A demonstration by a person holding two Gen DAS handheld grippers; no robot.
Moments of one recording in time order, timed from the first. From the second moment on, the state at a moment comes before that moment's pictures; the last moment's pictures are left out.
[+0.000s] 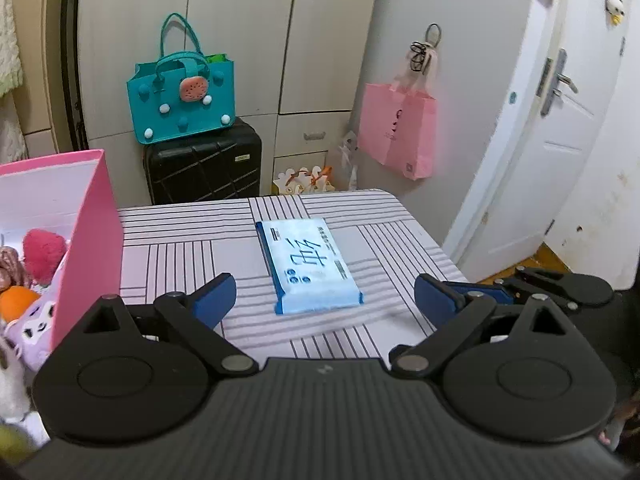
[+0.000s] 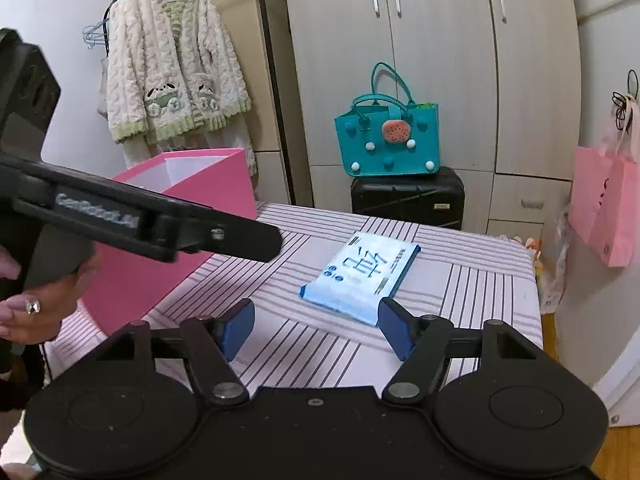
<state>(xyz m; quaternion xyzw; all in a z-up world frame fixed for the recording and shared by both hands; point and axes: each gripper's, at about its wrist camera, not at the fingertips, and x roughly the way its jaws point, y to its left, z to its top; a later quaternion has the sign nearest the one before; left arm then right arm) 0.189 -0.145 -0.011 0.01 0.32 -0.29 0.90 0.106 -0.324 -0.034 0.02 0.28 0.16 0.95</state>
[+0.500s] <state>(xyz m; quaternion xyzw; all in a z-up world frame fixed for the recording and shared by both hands) 0.250 -0.173 -0.049 -0.03 0.37 -0.29 0.88 0.188 -0.341 -0.076 0.05 0.33 0.15 0.93</state>
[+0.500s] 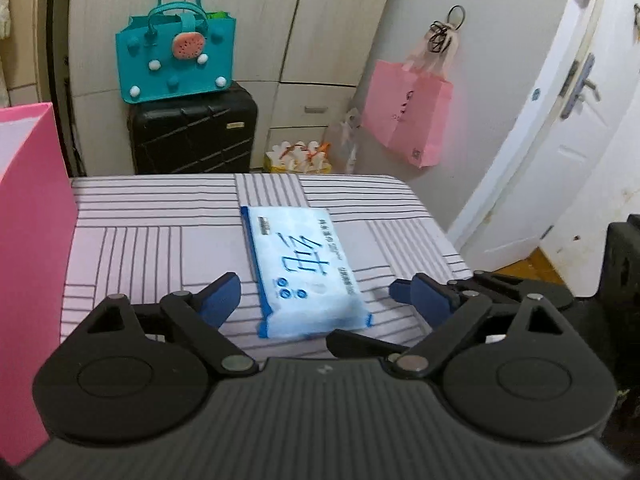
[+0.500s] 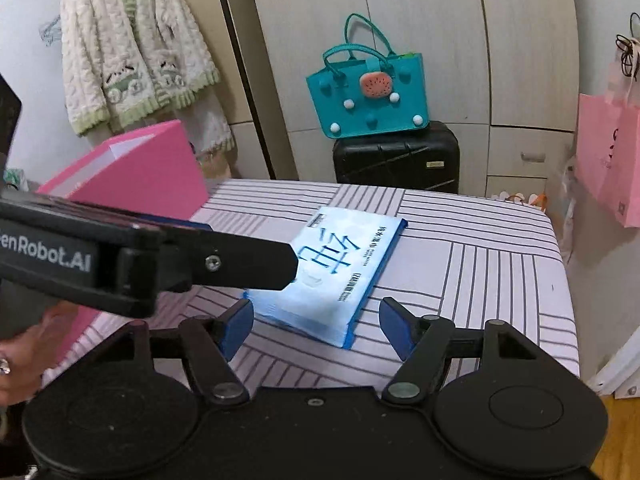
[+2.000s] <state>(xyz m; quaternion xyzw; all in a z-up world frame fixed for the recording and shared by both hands) 0.284 -0.159 -0.083 -0.07 0.43 -0.24 0.87 0.194 -0.309 -0.091 0.02 0.34 0.18 0.92</state>
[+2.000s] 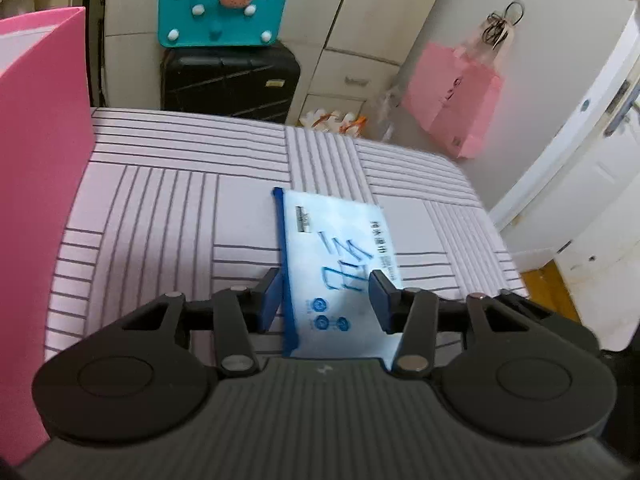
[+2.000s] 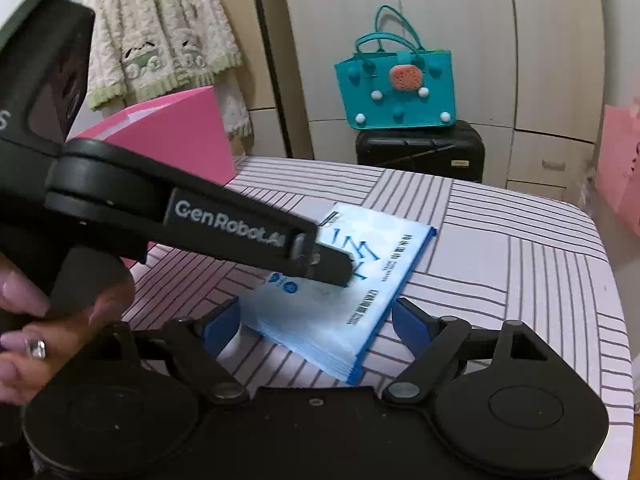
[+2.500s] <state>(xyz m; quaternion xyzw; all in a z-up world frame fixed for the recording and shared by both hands) 0.274 -0.148 -0.092 -0.12 0.45 -0.27 0.85 0.196 -0.309 -0.094 -0.02 0.34 0.13 0.93</state>
